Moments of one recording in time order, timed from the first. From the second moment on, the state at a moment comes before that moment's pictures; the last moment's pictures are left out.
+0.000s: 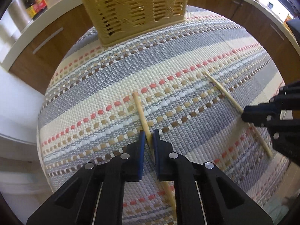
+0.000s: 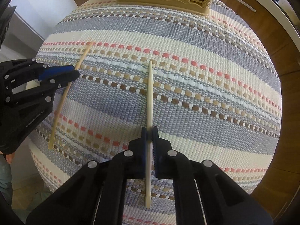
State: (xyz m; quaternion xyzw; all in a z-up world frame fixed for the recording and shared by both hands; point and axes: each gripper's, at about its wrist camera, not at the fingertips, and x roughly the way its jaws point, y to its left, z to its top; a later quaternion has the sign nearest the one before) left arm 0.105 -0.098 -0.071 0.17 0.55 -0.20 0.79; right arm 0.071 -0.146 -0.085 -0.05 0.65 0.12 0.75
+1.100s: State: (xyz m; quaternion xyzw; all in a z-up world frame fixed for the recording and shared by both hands) left arm 0.118 -0.045 0.020 0.07 0.44 -0.27 0.85; right arm 0.082 -0.226 0.006 0.03 0.51 0.22 0.83
